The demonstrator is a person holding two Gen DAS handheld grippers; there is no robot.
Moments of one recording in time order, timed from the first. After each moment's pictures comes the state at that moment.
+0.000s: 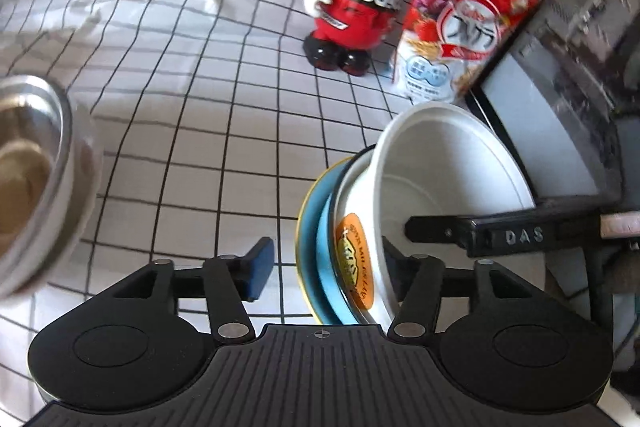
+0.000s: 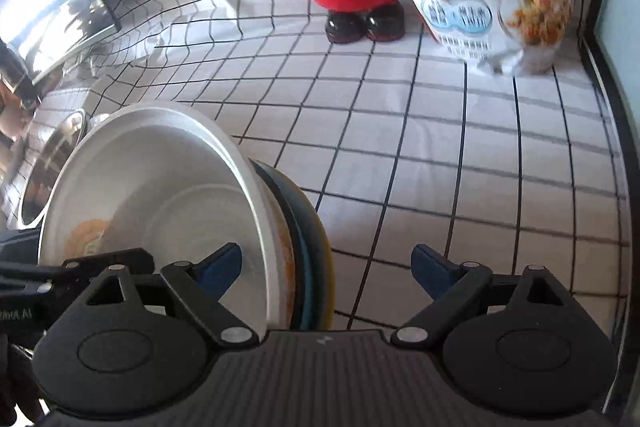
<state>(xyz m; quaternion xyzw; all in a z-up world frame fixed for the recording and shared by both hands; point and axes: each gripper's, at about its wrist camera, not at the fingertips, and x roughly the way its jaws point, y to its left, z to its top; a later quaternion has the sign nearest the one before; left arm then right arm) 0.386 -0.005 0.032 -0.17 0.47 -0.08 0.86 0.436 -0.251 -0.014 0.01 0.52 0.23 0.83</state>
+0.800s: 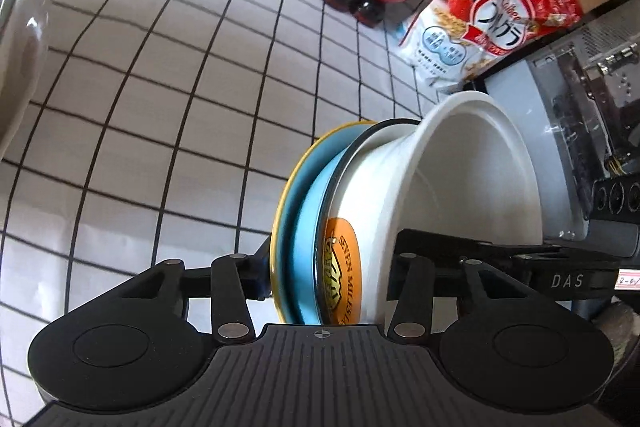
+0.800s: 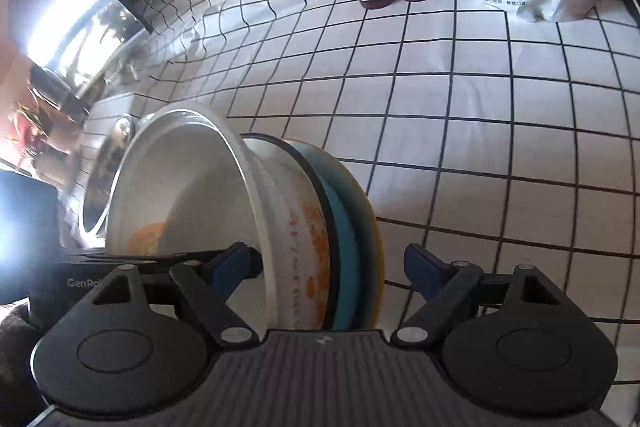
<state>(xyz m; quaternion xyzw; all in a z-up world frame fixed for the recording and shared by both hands) 0.415 0.001 -0.007 -0.30 0.55 -0.12 0.77 0.445 -0.260 -0.020 0.11 0.57 0.29 0.76</state>
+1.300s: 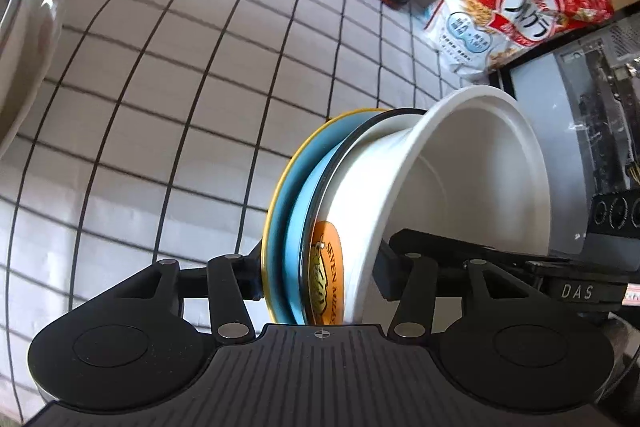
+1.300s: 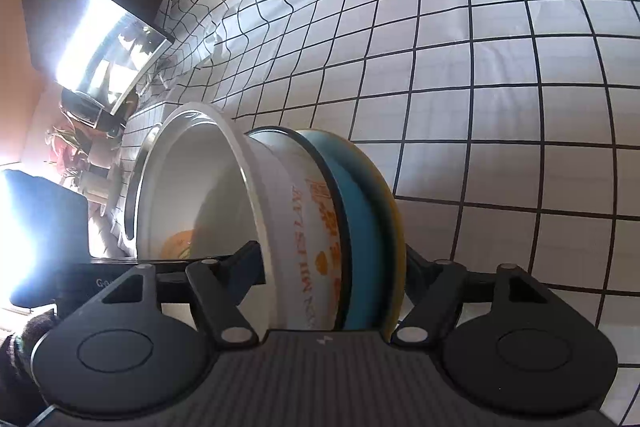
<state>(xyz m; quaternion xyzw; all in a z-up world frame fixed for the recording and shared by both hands) 0.420 -0.007 -0.003 -0.29 0.59 -0.08 0.75 0.442 -0.266 -0.032 0.18 0.59 0.31 0.72</state>
